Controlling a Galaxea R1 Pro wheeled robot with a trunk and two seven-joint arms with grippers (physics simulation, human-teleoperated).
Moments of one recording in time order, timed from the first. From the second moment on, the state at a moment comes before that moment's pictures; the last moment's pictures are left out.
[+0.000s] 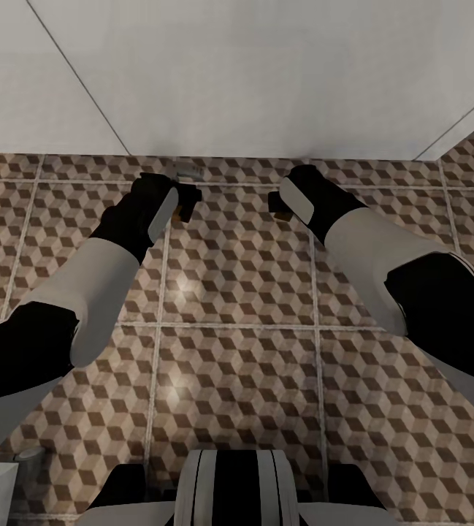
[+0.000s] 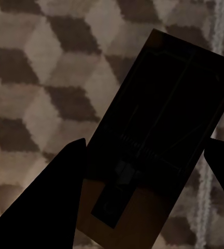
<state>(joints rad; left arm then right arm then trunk) -1.57 -0.13 -0.20 -0.61 0.12 0.63 0.21 -1.75 0.17 0.42 -0.25 -0.51 0.63 -0.36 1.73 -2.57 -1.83</state>
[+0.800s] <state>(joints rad) -1.57 -0.13 -0.20 -0.61 0.13 0.61 0.21 -1.75 0.17 0.42 -0.25 -0.51 0.63 -0.36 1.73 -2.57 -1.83</state>
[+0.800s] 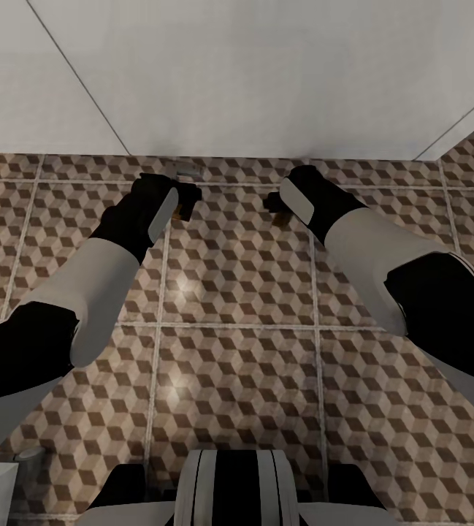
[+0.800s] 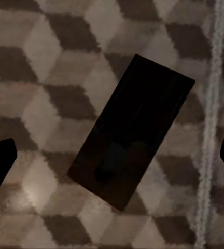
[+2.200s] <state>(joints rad) -1.57 -0.12 -0.20 -0.62 0.13 0.60 0.21 -1.75 0.17 0.42 -0.25 -0.51 0.63 -0.36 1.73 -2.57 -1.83</state>
